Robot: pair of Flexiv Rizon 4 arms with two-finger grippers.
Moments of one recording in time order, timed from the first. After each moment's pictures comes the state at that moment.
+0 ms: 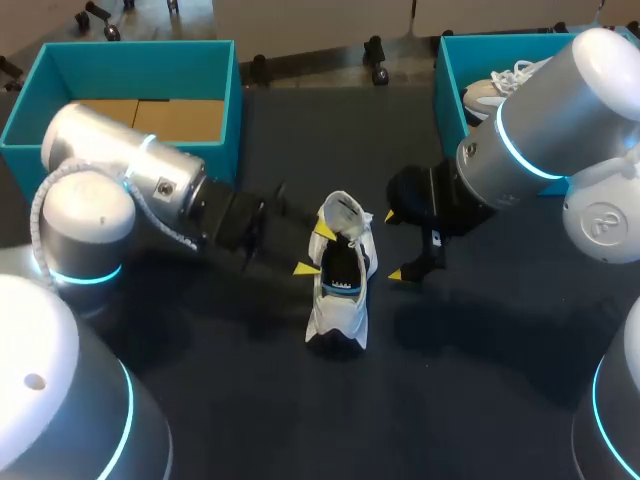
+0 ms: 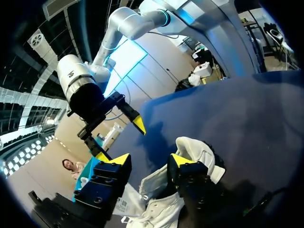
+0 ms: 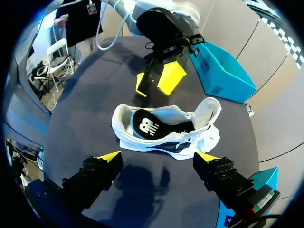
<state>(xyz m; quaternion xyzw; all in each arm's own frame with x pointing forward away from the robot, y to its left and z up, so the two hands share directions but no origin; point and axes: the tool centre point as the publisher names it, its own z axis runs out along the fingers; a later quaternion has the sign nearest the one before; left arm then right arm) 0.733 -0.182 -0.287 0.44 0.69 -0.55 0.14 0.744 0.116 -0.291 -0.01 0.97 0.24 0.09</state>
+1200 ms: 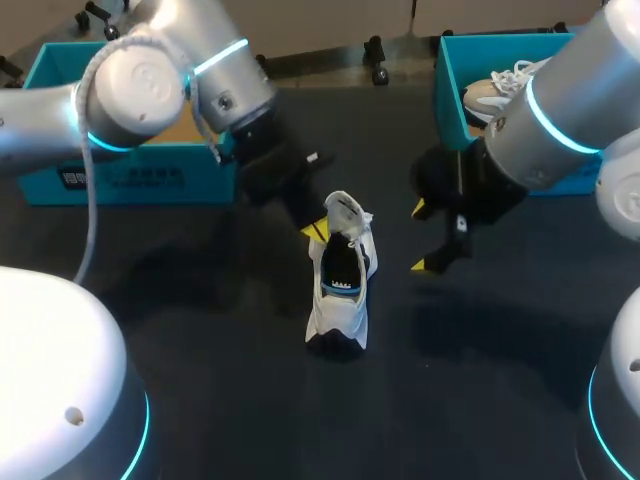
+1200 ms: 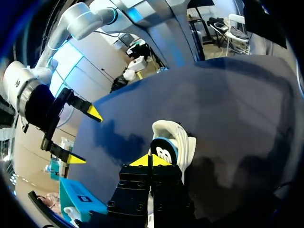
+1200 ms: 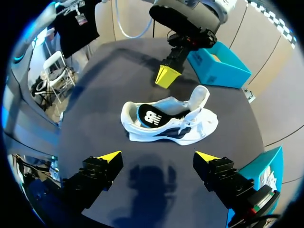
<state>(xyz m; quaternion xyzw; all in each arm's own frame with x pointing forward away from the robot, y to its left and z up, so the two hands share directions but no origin) 0.757 -0.182 -0.275 0.66 0.66 -0.36 0.01 0.729 0.081 -0.261 0.06 0.97 0.23 0.05</state>
